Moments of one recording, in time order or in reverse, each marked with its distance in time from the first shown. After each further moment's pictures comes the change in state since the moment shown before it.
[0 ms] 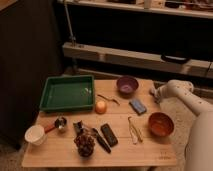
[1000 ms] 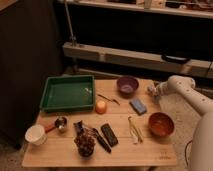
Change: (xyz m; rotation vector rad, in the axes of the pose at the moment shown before) arm -0.018 0.016 -0.023 -0.033 -0.017 -0.028
